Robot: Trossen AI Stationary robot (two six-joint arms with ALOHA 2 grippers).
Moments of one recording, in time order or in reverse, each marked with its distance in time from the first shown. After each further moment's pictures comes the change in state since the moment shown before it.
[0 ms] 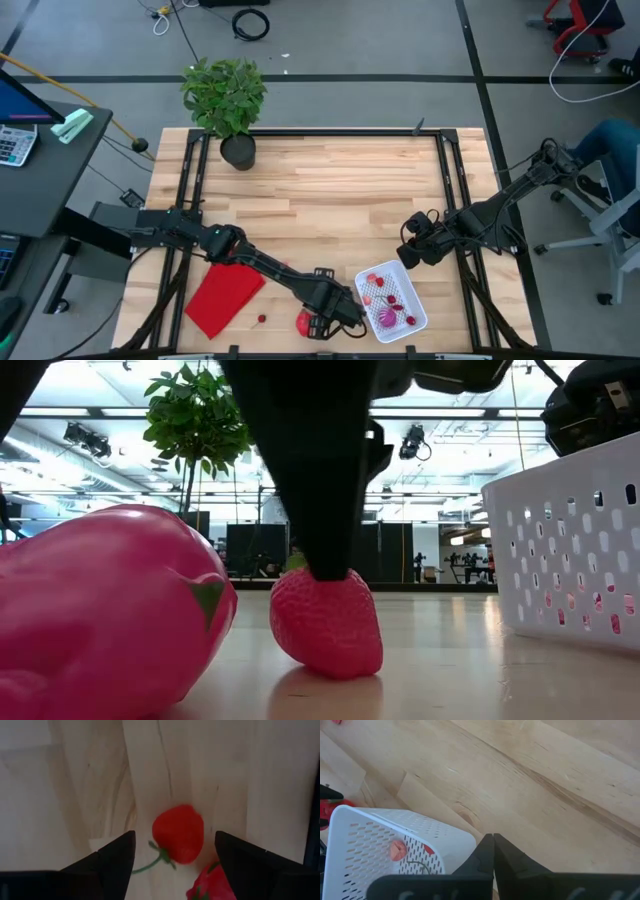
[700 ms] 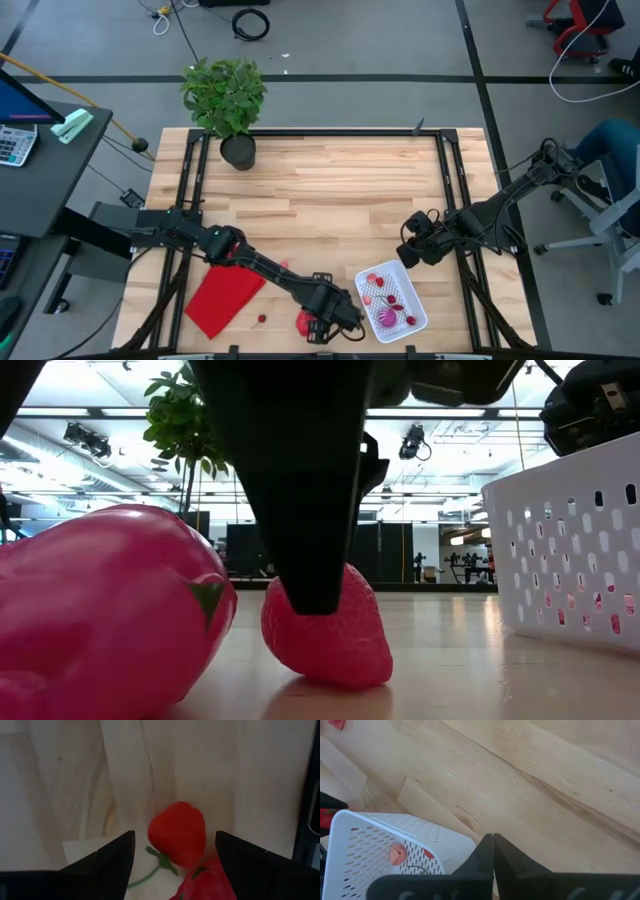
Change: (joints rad) left arm -0.014 0.000 -0.041 0.054 0.037 -0.049; right arm 0.000 0.000 0.000 0.000 0.021 0.000
